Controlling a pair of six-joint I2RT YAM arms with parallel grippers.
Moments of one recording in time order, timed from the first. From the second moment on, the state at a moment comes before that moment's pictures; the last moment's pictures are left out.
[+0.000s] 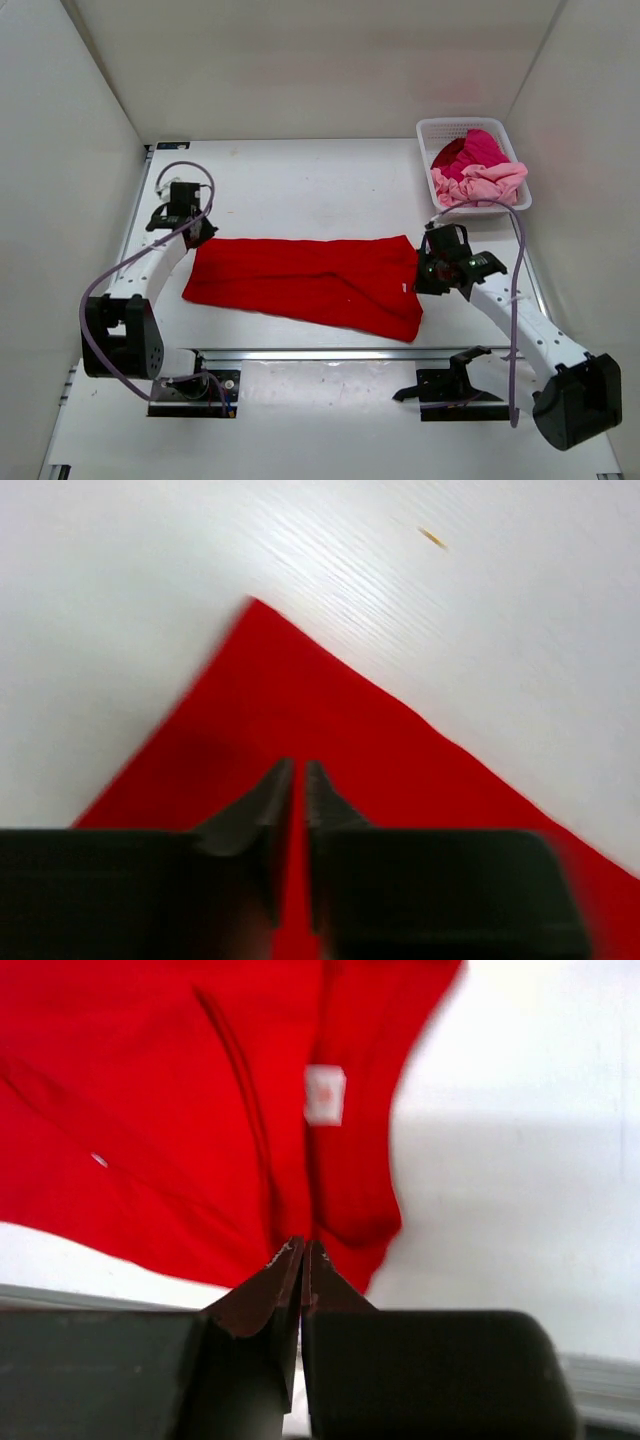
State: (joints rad) left arm -0.02 1.38 0.96 -0.50 -0.25 -0.60; right arm 0.38 1.00 0.72 -0.79 0.00 0.45
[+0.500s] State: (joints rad) left arm -0.23 1.18 0.85 -0.51 -0.02 -0.59; right arm 0.39 1.43 0.90 -0.50 -0.06 0.43
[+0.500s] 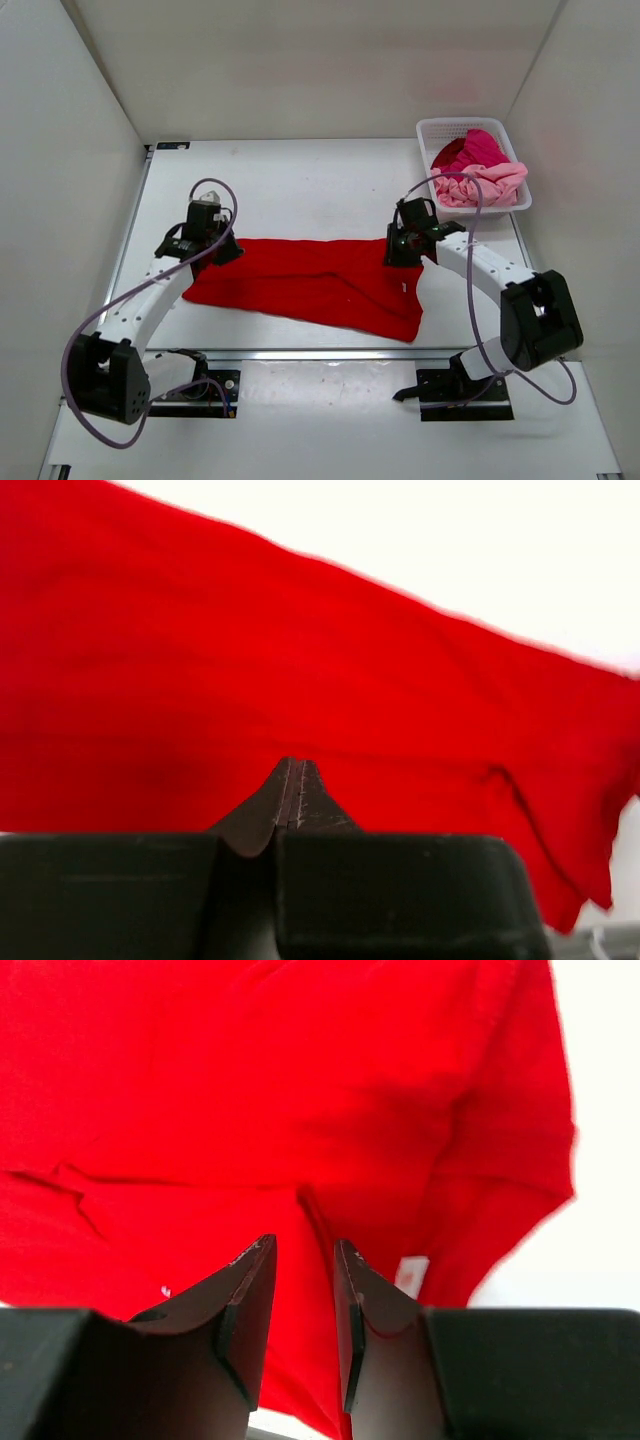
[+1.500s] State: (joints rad) left arm -0.30 1.08 0.71 -0.55 0.08 -0.61; right arm 0.53 1.50 0.94 -0.46 -0.04 0.49
